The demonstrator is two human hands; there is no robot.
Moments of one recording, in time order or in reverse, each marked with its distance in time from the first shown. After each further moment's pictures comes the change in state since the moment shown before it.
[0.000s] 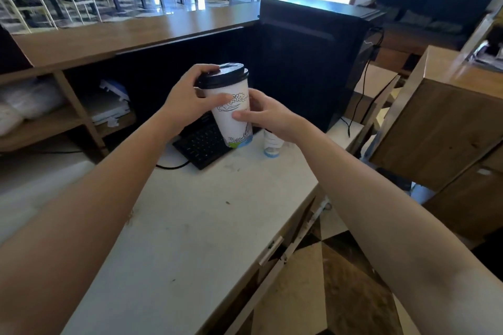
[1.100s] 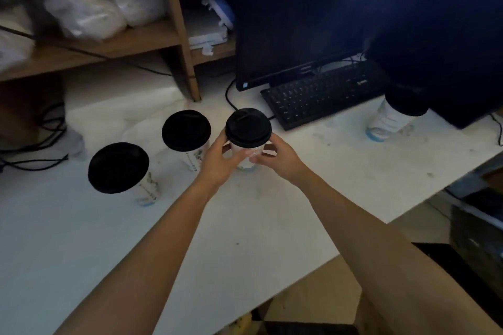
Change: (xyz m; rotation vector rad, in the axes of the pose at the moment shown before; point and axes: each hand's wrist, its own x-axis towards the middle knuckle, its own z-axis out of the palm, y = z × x) left_hand -0.144 -0.214 -0.024 -0.150 0.262 -0.472; right_hand 0.076 0.184 0.191 -0.004 -0.141 0.050
